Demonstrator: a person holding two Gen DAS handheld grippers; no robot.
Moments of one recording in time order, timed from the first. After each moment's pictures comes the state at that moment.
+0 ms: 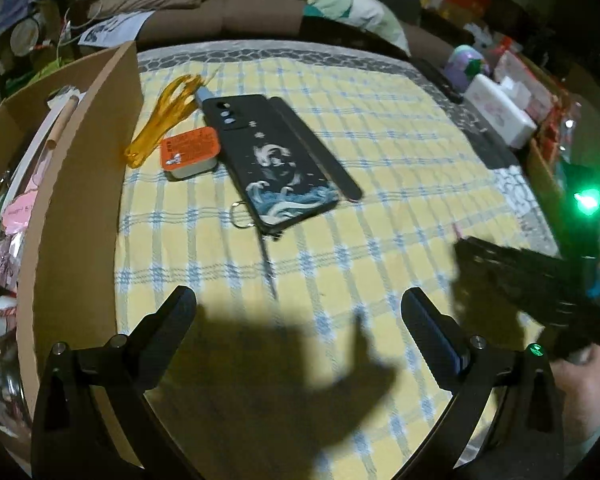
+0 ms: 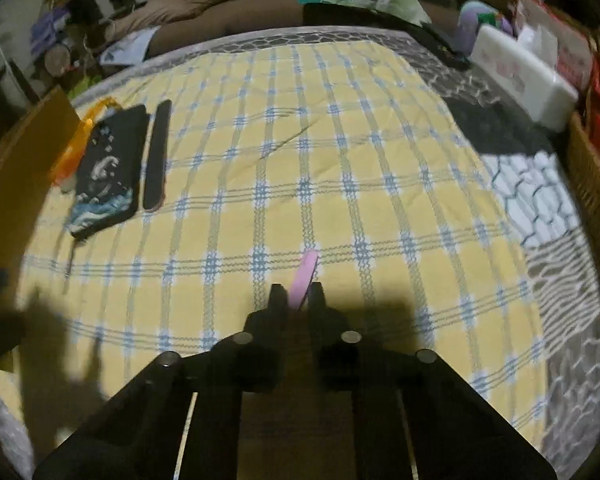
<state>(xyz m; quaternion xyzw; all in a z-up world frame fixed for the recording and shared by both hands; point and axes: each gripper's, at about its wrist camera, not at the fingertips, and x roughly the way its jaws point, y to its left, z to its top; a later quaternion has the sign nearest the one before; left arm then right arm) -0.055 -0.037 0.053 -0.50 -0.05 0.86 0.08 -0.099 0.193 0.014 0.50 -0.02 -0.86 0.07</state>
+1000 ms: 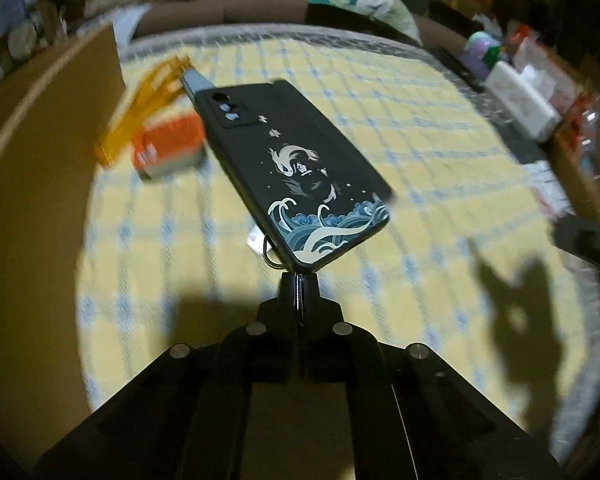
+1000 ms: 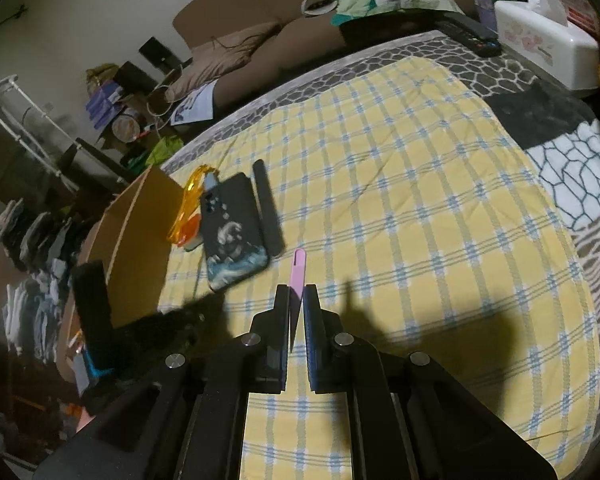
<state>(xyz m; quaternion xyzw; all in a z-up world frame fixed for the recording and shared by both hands) -0.079 -0.026 0.015 -0.51 -0.05 0.85 0.09 -0.090 0.198 0.073 0.47 -0.18 -0.84 0.20</state>
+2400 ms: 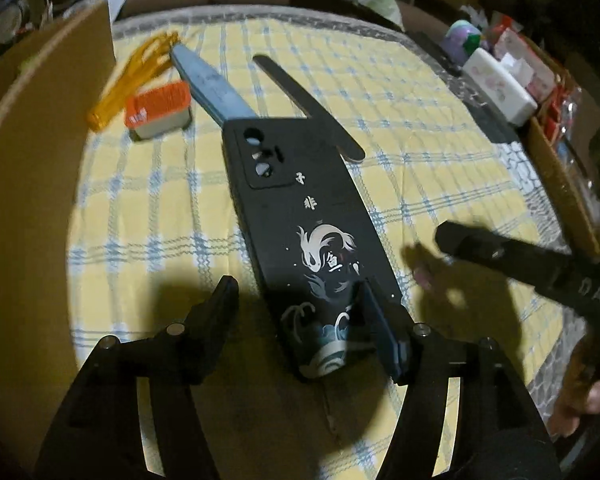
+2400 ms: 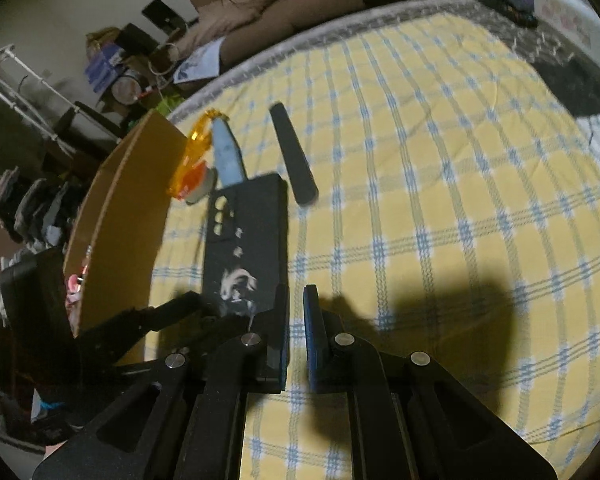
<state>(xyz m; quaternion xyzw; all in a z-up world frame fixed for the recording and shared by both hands) -0.065 -0.027 0.019 -0.53 -0.07 0.84 0.11 -0.096 0.154 0.033 0.52 -0.16 -0.81 0.21</state>
